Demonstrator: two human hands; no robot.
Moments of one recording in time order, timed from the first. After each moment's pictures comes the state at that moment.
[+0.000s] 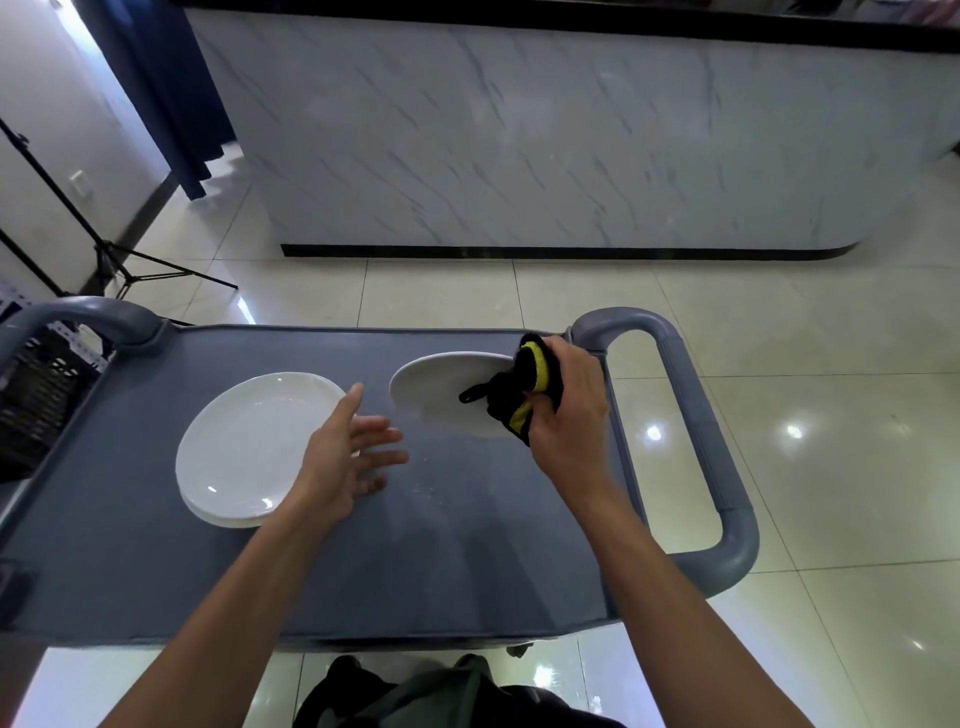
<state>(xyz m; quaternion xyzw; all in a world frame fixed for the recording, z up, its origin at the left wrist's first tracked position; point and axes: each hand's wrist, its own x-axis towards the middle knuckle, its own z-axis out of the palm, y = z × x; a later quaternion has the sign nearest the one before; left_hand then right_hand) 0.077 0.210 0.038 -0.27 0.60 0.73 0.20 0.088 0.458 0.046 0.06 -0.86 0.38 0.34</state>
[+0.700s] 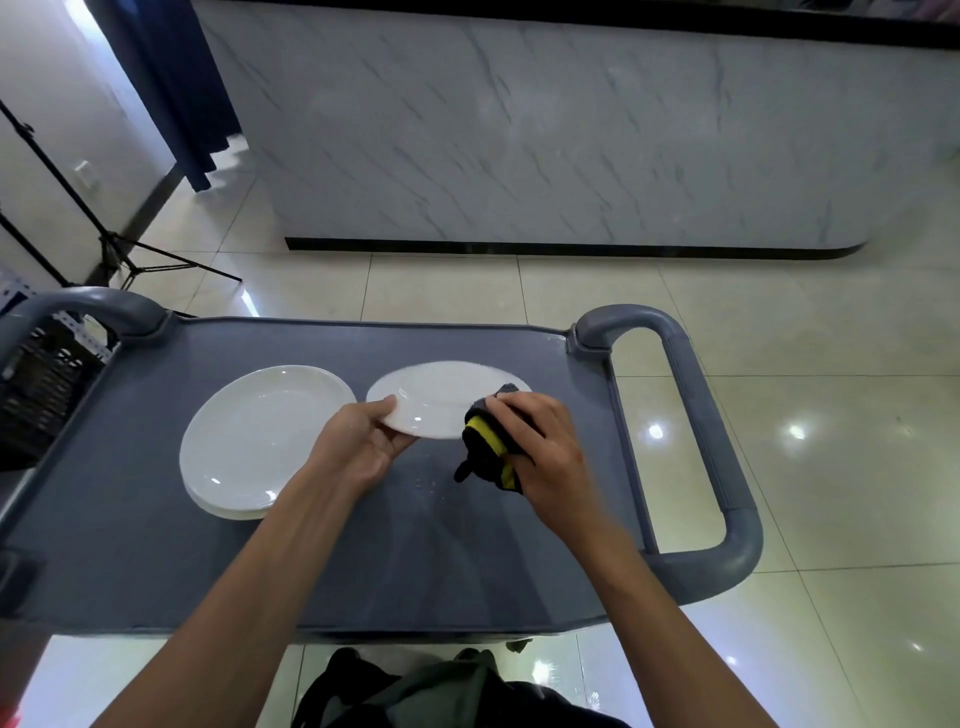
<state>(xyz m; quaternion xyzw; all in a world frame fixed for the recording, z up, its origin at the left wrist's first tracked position) 0.060 0.232 0.050 -0.29 0.39 0.85 0.21 0.120 0.454 0.019 0.21 -0.89 0.32 0.25</state>
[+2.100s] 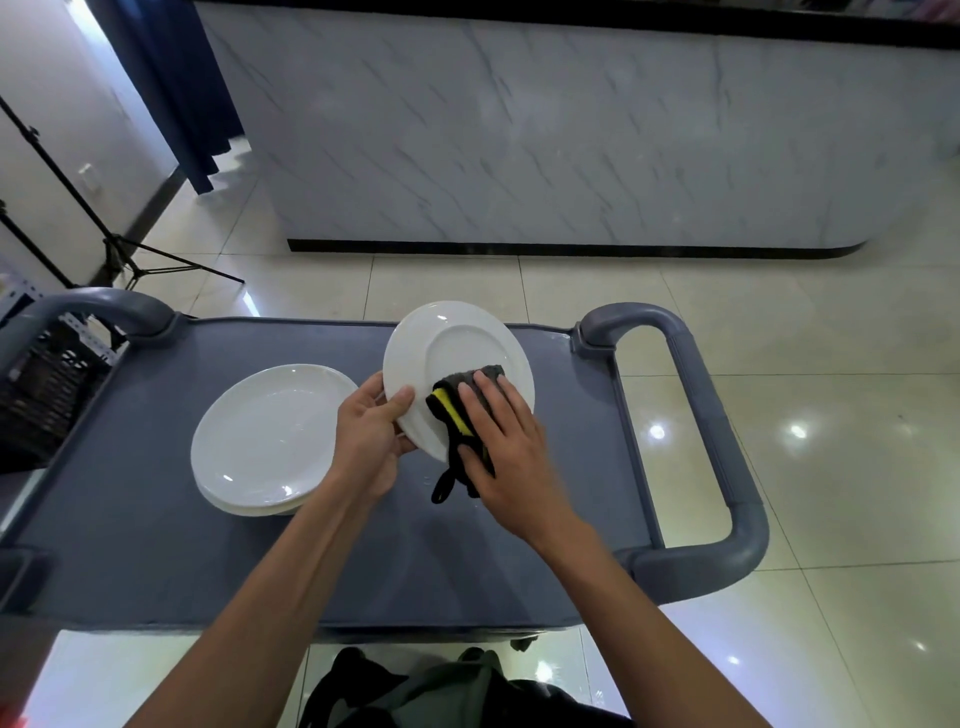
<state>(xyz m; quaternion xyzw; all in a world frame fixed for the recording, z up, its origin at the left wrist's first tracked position) 0.074 0.236 0.043 -0.15 0.57 0.80 0.08 0.123 0.409 0.017 0.15 -0.94 0.26 0.14</state>
